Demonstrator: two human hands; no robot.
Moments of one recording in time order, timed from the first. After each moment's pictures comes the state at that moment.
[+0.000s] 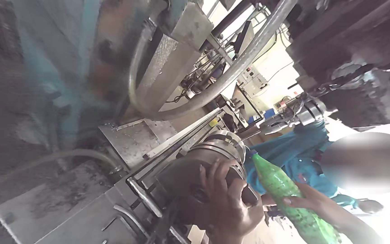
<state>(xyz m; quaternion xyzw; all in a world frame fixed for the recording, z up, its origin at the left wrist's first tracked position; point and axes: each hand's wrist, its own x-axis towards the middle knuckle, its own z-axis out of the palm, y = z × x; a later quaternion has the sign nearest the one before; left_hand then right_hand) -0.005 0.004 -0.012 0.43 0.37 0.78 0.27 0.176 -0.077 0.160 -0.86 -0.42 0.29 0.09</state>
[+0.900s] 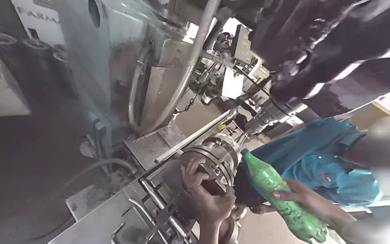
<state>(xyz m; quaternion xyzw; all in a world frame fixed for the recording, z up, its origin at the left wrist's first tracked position) 0.002 0.001 -0.011 0.42 0.39 0.78 0.25 0.216 -0.081 0.153 -0.79 -0.44 0.40 0.15</state>
